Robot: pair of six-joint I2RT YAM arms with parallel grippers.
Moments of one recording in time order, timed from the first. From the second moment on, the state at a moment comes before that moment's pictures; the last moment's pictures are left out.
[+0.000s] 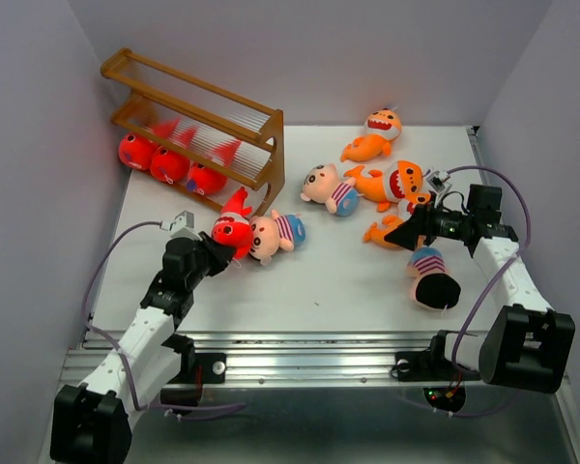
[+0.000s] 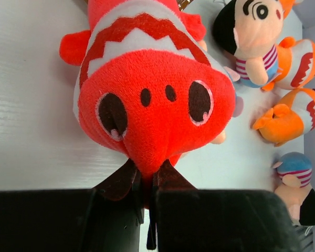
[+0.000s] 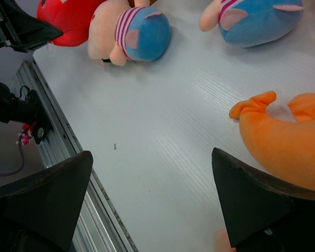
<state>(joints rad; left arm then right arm) -0.25 0.73 0.30 0.01 0.08 -0.77 -0.18 1.20 0.82 -0.42 -1.11 -0.14</state>
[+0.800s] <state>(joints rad) -0.16 1.22 0.55 0.20 0.27 -0.62 -0.18 1.20 0.82 -0.42 -1.11 -0.15</state>
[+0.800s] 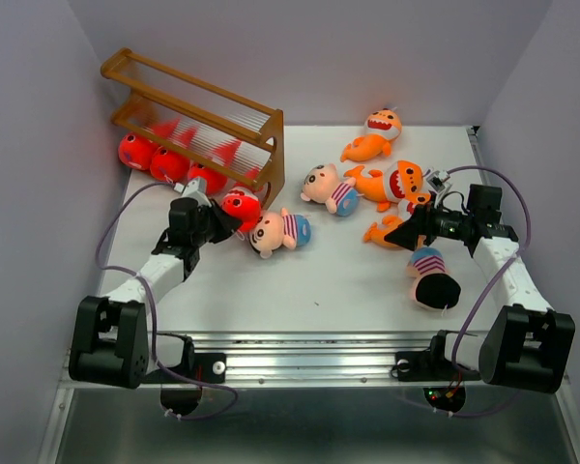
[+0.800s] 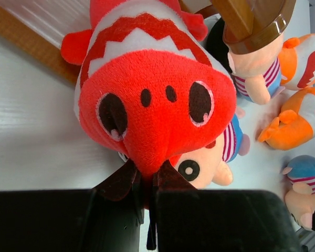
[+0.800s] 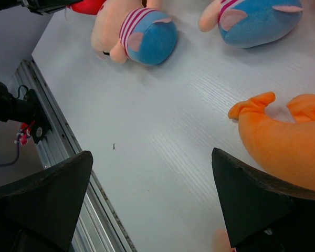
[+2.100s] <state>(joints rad) -0.15 1.64 0.76 0.40 0.29 -0.65 -0.18 1.21 0.82 -0.42 -1.10 -0.16</state>
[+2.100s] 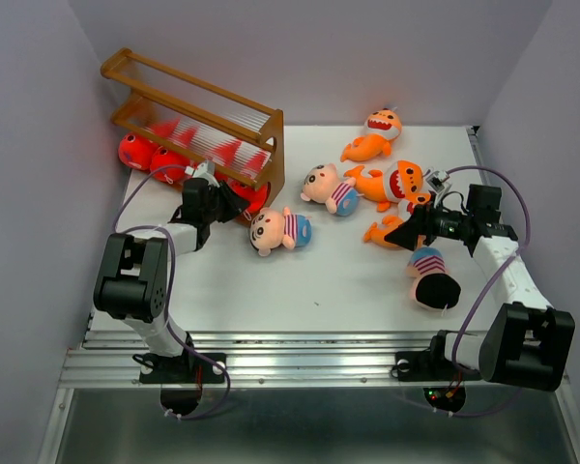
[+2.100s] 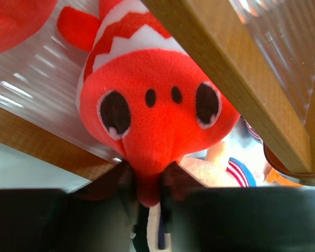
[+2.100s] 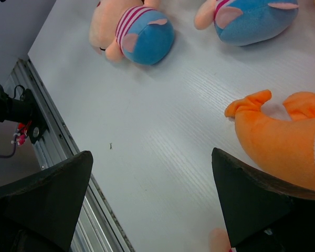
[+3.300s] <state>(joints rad) -0.09 1.17 0.68 0.16 0.26 -0.49 -0.18 1.22 0.82 -0.43 -1.08 -0.19</state>
